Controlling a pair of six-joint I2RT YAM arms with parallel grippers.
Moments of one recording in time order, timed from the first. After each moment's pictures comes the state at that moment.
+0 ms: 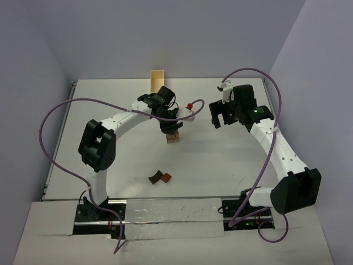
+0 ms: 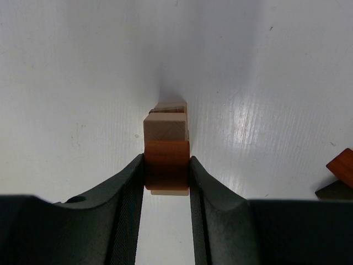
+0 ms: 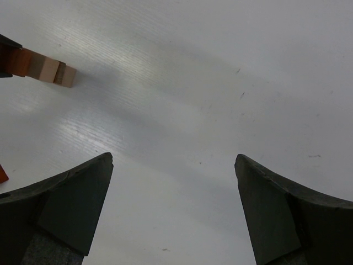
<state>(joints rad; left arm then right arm) -0.67 1.98 1.66 -0.79 0.40 0.80 0.22 1.29 1.20 -0.68 -0.13 -0.14</state>
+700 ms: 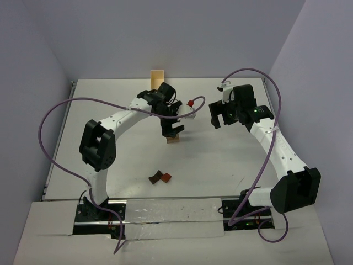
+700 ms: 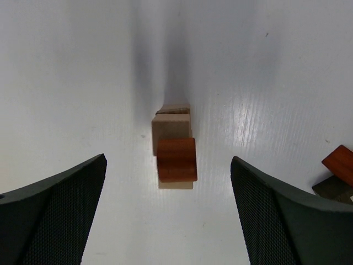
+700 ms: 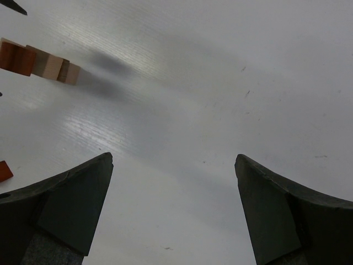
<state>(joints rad) -0.67 1.99 1.72 -0.85 0.41 0.81 0.21 1.30 1.20 -0.69 -0.15 -0.14</state>
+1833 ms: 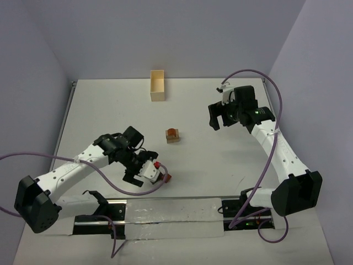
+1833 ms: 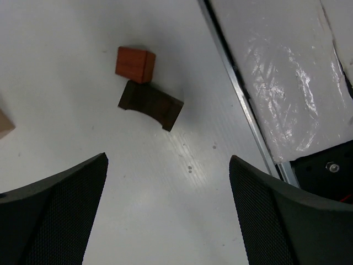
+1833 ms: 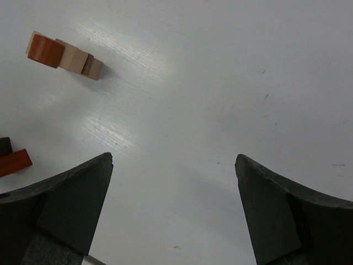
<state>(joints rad) -0.75 1.18 0.90 -1.02 0.53 1.28 0.21 1.27 1.19 -0.70 -0.23 -0.14</state>
